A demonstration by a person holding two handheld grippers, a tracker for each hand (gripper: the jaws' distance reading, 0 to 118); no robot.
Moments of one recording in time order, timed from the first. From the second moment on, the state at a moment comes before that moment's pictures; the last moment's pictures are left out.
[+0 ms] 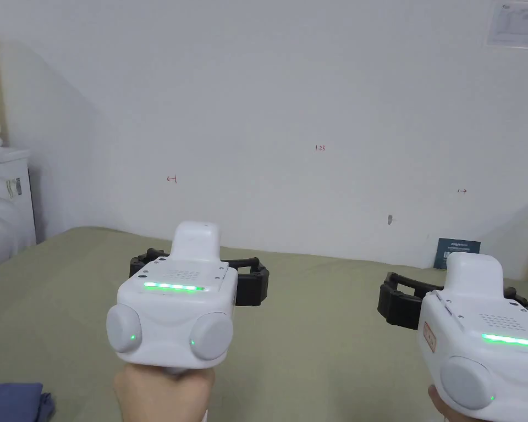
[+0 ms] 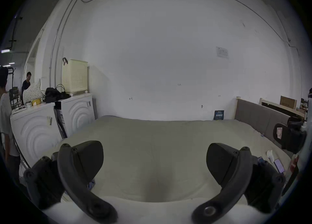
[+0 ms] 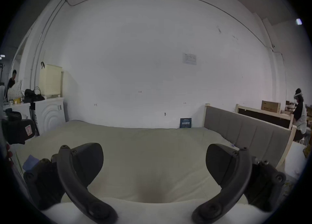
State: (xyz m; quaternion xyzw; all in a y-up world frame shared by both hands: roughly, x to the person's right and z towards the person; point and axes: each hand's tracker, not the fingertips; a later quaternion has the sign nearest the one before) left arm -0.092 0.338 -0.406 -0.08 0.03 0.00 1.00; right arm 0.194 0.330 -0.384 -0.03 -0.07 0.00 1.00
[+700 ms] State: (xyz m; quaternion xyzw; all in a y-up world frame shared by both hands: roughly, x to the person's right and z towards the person) left arm -0.099 0.338 -0.408 -0.08 0.03 0.00 1.00; right arm 0.204 0.342 -0.402 -0.03 -0.07 -0.05 1.00
